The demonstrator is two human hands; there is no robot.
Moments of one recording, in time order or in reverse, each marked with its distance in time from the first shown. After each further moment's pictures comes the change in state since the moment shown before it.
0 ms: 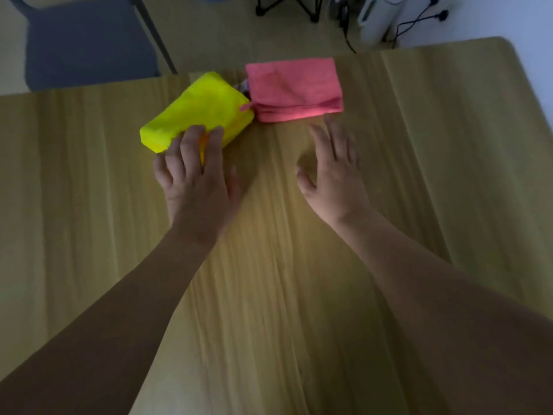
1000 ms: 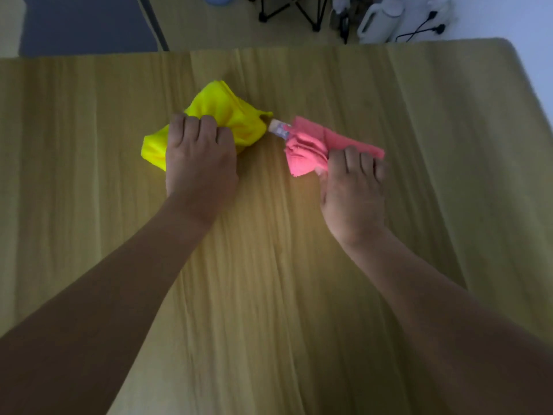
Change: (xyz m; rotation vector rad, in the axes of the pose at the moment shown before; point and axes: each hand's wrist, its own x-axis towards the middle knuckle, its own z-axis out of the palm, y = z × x) left_hand 0.007 0.007 -0.004 0.226 -0.011 0.212; right_hand -0.046 0.019 0.014 -0.399 0.350 -0.062
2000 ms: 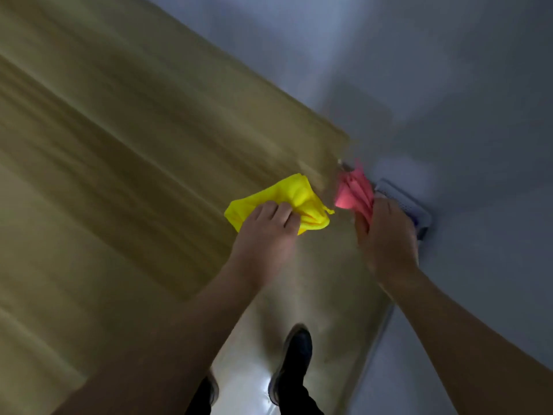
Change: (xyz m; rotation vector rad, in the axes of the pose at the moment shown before) left_hand -0.325 0.451 -0.207 -0.624 0.002 1.034; right_hand -0.523 0.308 -0.249 -0.107 -0.302 0.984
